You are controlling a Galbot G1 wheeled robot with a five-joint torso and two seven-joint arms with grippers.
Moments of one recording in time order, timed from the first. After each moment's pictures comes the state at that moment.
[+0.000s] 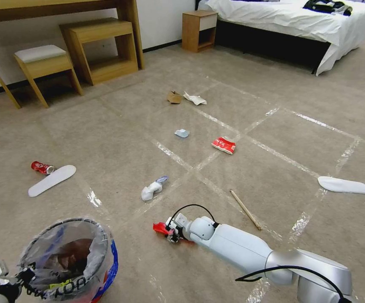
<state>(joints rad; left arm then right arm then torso) 1.86 -1.36 -1.14 -2.30 -1.12 0.71 -0.50 -0.46 1.32 -0.77 0.98 0.50 -0.41 -0.13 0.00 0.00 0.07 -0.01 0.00</state>
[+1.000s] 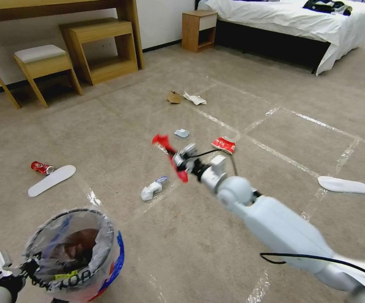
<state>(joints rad) 1.84 -1.34 -1.11 -2.37 -1.20 0.71 -0.51 -0.56 1.02 -0.20 1.71 0.74 0.09 -0.15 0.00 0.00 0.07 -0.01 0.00</state>
